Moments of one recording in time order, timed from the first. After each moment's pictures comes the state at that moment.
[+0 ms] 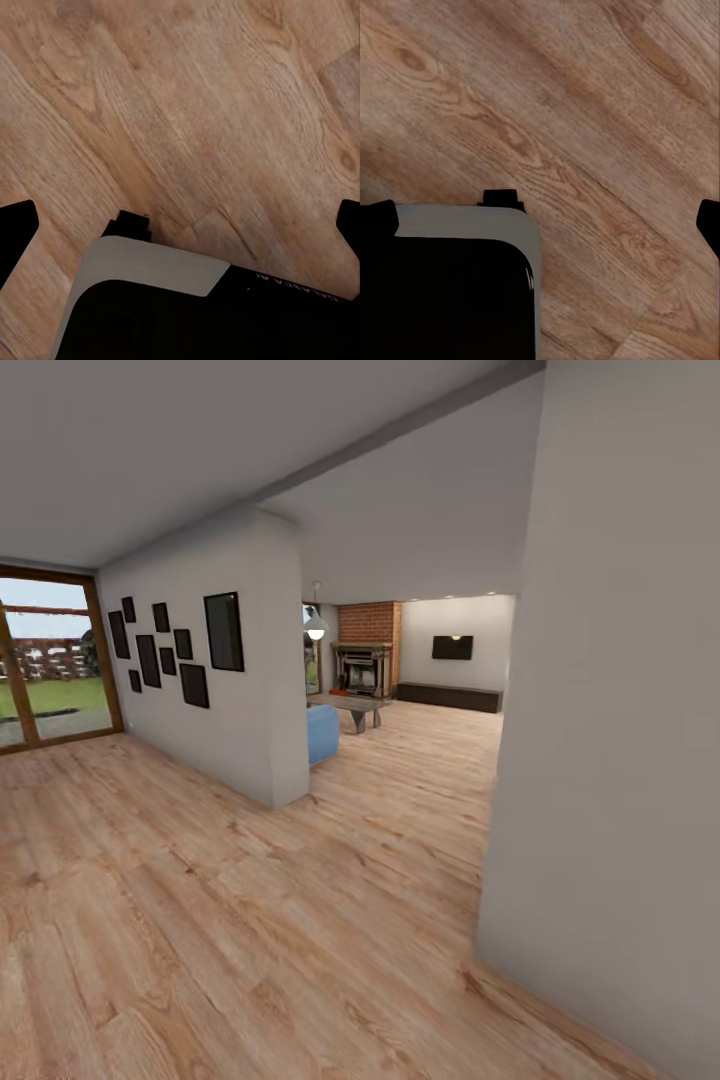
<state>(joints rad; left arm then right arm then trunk) -0.22 0.01 -0.02 0.00 0.35 -0.03 0.02 -0.10 -0.02 0.08 0.03 -0.03 -0.18 -0.12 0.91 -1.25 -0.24</state>
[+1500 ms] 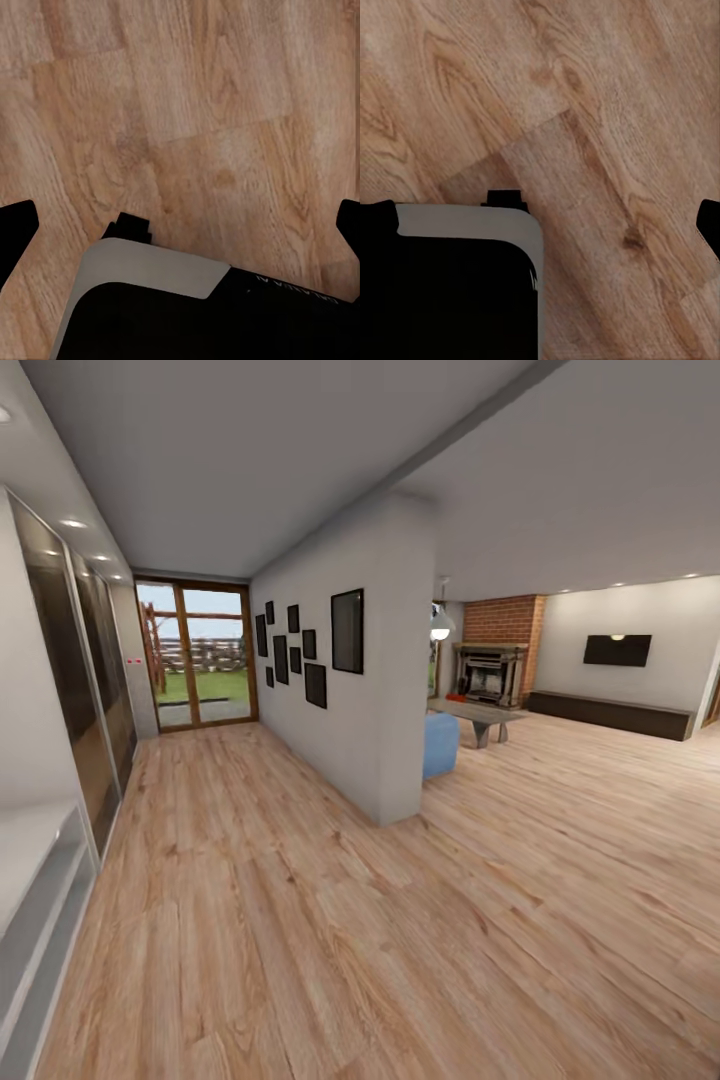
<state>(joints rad) -0.22 0.01 -0.02 0.00 0.35 -0.04 0.02 -0.10 -0.02 0.08 0.03 -0.02 -0.18 -0.11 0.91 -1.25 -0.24</state>
